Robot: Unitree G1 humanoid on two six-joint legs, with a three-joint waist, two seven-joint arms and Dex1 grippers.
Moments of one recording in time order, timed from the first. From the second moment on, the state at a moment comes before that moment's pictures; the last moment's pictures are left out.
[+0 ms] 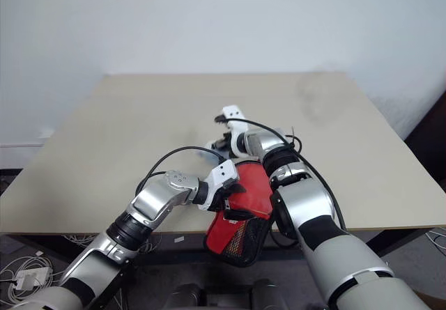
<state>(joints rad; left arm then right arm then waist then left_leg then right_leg) -0.58 0.30 -0.51 0.07 -0.21 0.78 -0.92 -1.23 -0.07 -0.02 1.17 0.13 0.52 0.56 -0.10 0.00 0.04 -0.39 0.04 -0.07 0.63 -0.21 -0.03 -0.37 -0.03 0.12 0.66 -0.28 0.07</state>
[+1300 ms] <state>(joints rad) -0.67 0.22 -0.51 0.22 -0.20 0.79 -0.98 -0.46 -0.42 -0.41 -0.18 0.32 1.26 0.21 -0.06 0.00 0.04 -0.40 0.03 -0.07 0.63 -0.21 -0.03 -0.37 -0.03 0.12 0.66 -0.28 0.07</state>
